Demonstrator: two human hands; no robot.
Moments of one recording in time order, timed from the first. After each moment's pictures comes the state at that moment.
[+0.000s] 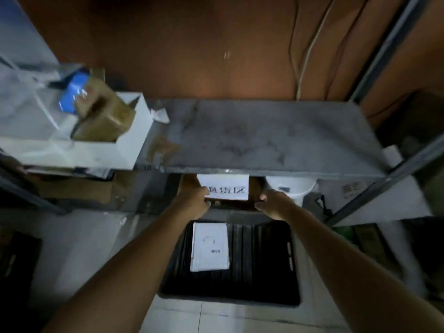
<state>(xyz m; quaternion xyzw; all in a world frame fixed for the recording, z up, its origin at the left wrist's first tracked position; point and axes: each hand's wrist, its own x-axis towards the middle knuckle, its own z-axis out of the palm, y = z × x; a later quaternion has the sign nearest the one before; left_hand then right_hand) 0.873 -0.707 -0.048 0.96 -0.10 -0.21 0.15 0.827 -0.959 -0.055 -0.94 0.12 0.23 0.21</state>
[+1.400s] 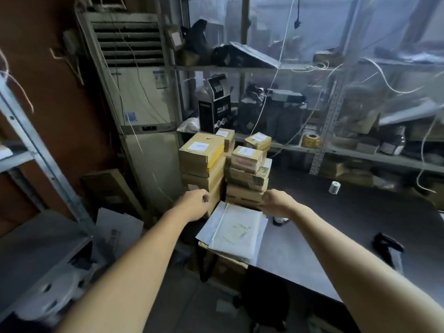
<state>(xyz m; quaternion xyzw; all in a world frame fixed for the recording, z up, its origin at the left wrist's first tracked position) 0.269 -1.199 0.330 0.73 -0.63 -0.23 0.15 0.007 -1.245 0.335 -0.76 0.62 -0.03 0.19</state>
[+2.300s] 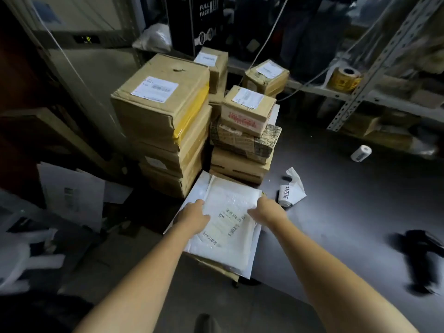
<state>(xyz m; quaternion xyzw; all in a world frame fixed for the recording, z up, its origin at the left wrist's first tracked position) 0.246 -1.374 0.073 0.75 -0.58 -0.34 0.01 0.023 -1.416 0.095 -0.64 0.71 0.10 0.27</state>
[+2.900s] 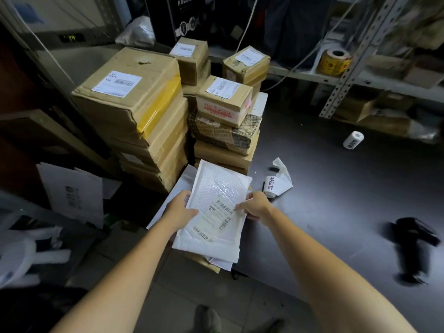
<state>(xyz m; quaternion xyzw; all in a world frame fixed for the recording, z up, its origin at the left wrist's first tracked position) 0.221 -1.366 0.083 0.74 -0.47 -0.45 0.19 -0.018 -1.422 0.077 -0.45 0.68 -0.12 0.56</state>
